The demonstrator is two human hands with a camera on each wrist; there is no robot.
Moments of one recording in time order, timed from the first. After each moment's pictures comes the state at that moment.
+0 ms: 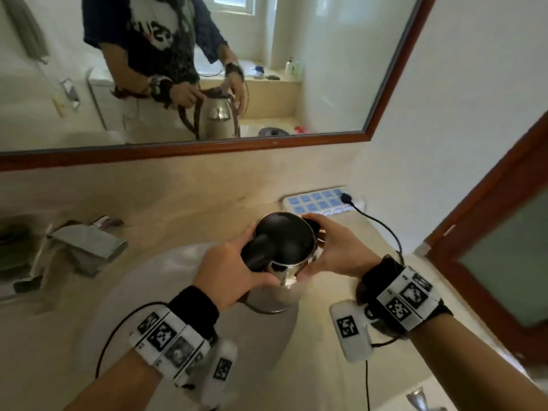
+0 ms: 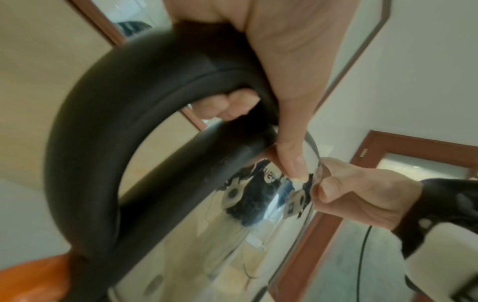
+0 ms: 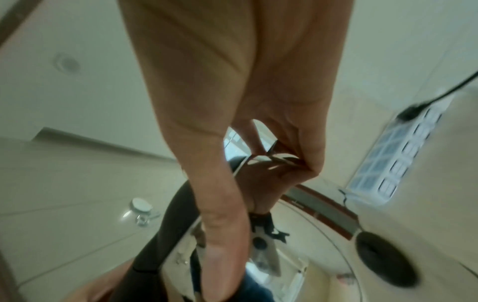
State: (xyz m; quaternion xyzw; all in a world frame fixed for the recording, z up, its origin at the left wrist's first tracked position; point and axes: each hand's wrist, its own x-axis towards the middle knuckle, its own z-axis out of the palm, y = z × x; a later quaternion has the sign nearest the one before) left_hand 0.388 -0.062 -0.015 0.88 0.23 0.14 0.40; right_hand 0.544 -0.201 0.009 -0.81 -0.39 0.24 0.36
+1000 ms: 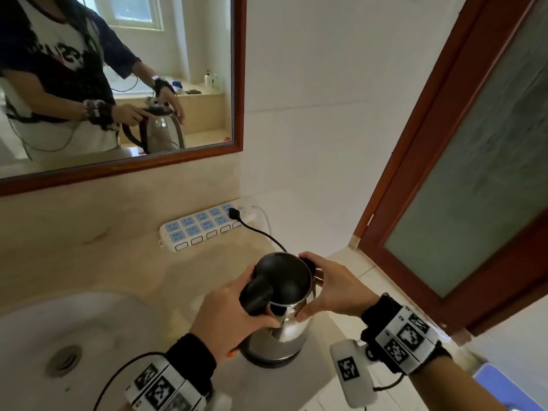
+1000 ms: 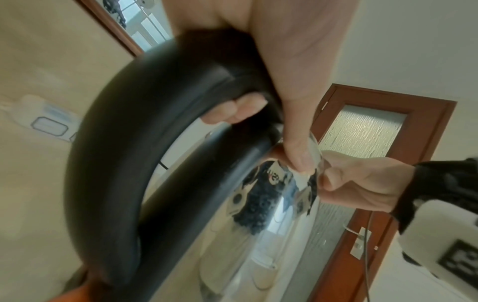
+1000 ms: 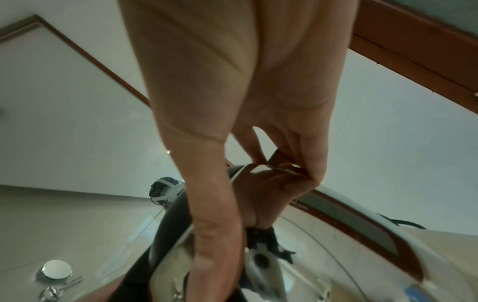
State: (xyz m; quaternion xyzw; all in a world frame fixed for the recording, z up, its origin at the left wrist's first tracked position) left_hand 0.562 -0.266 -0.040 0.90 0.11 0.10 0.42; right_hand 0.684 -0.439 -0.011 -0.84 -0.32 0.24 0.38
